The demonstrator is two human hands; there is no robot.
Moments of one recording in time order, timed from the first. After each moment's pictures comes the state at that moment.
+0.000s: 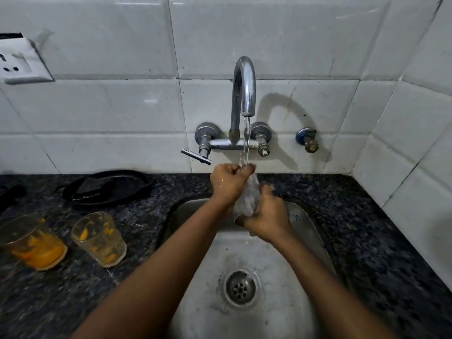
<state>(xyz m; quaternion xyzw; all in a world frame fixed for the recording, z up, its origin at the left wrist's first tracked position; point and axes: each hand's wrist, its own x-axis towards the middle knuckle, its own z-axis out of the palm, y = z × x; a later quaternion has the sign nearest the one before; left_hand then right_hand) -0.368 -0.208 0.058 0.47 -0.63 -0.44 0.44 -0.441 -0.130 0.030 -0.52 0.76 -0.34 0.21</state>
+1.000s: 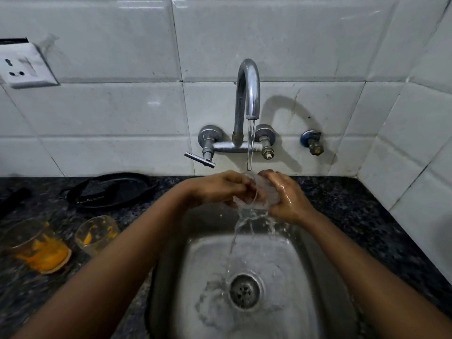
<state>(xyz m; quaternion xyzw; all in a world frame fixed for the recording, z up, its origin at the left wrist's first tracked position) -0.318 -0.215 0.101 0.28 -0.80 -0.54 0.02 -0.498 -0.155 0.038 -0.68 0.67 -0.29 0.09</state>
